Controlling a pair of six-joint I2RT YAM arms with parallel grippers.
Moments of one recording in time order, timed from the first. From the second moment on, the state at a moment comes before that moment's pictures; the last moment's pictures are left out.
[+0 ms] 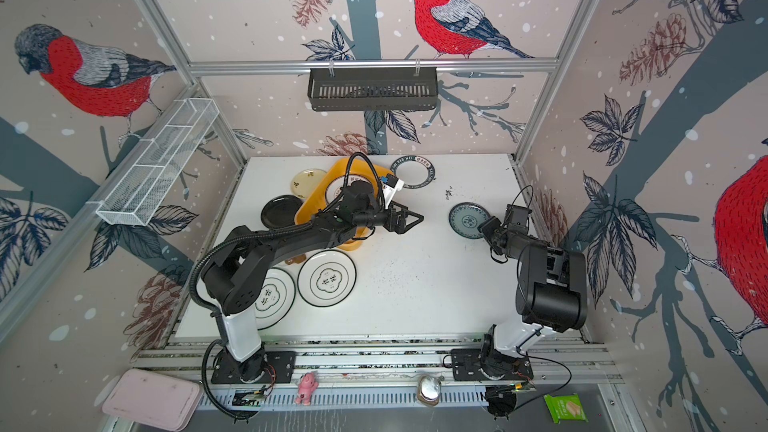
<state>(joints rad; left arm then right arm) -0.71 1.88 1.24 0.29 0.57 -0.41 -0.24 1.64 0.74 0.02 -0.25 0.71</state>
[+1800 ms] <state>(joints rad) -0.58 1.66 1.17 0.00 0.60 -0.40 0.24 0.98 0.72 -0.22 -0.34 0.62</state>
